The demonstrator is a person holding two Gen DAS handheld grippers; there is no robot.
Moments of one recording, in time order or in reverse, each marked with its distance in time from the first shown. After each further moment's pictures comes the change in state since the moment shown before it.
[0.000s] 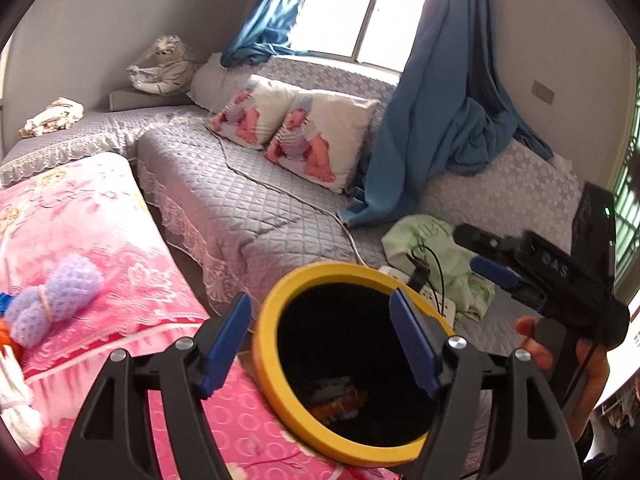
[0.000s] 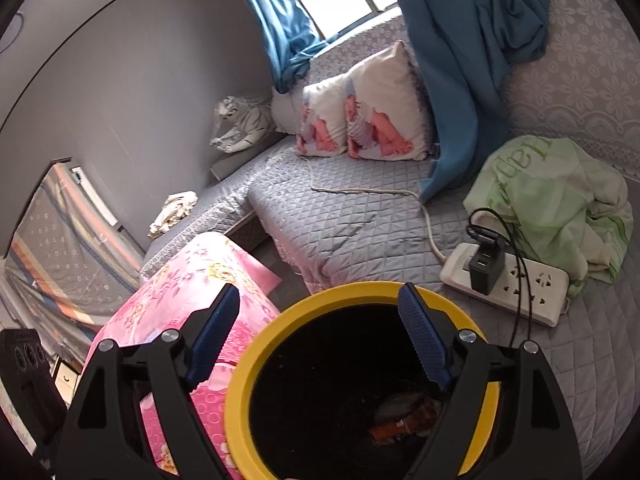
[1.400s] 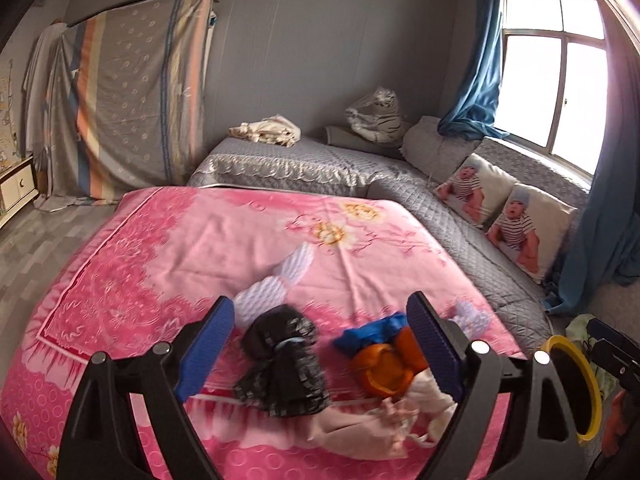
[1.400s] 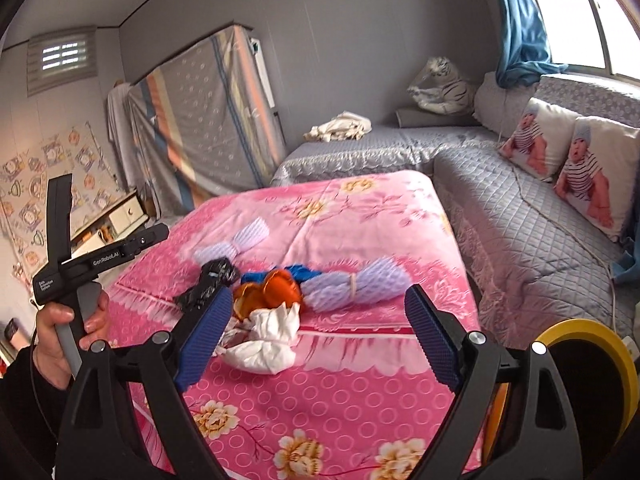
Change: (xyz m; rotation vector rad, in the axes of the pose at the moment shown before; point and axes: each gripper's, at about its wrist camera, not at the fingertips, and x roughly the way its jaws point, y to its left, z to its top) left arm -0.239 0.258 -0.032 -0.283 -0.193 0.628; right arm 0.021 0.289 -0.114 -0.577 0.189 0.431
